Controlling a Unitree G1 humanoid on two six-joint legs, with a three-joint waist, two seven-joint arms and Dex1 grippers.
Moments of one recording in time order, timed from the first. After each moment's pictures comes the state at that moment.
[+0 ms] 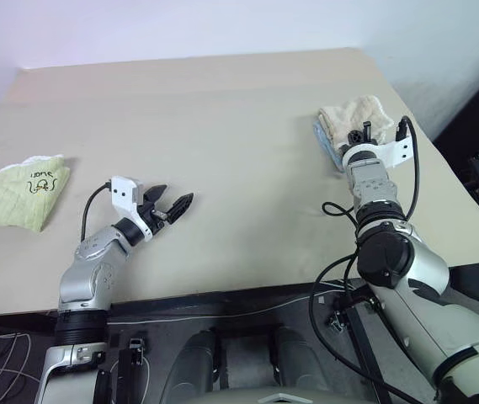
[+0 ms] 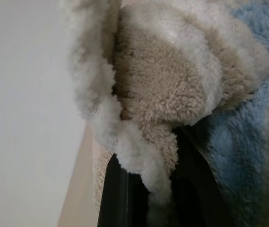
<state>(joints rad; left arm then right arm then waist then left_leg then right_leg) -0.32 0.37 0.18 0.12 -0.44 0.31 -0.59 -1.11 -0.21 -0.77 1.16 0.75 0.00 0.06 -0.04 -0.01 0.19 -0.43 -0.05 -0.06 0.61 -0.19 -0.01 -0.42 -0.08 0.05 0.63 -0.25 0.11</state>
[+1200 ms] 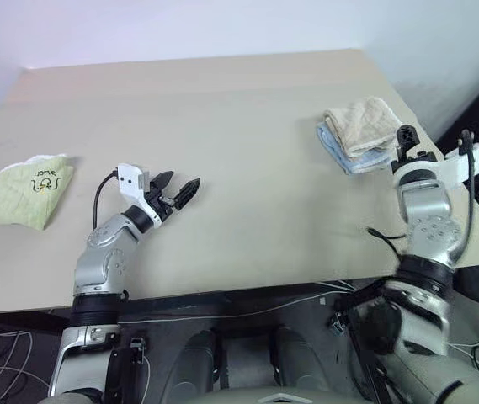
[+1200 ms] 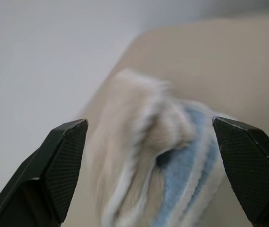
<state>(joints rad) -0.36 0.36 0.19 0.11 -0.51 0.31 -0.69 -0.57 -0.38 -0.49 0.10 0.85 0.53 -0.08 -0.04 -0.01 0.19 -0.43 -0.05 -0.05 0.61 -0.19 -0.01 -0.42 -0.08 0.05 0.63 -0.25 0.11</state>
